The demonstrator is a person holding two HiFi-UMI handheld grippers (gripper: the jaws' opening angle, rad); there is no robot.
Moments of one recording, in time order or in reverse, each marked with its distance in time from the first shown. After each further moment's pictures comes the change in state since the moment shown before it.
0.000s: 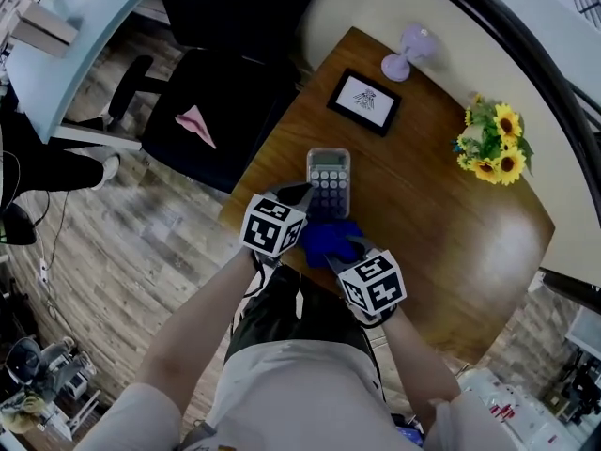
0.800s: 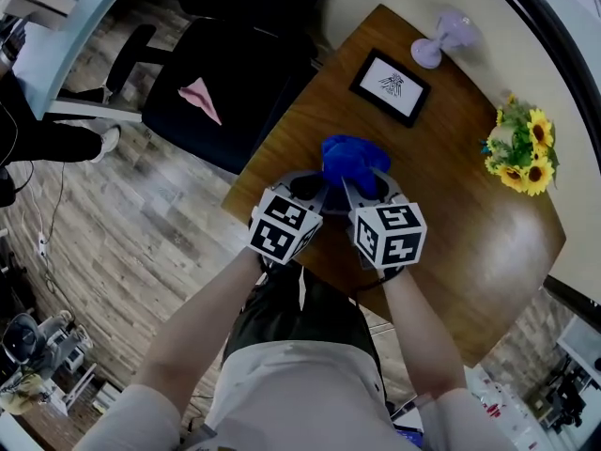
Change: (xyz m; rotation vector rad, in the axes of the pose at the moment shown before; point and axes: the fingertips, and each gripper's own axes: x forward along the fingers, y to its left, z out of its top) left arm 0.003 0.001 0.006 0.069 -0.037 -0.003; right arm 0.028 -0.081 0.114 0.059 -0.284 -0.218
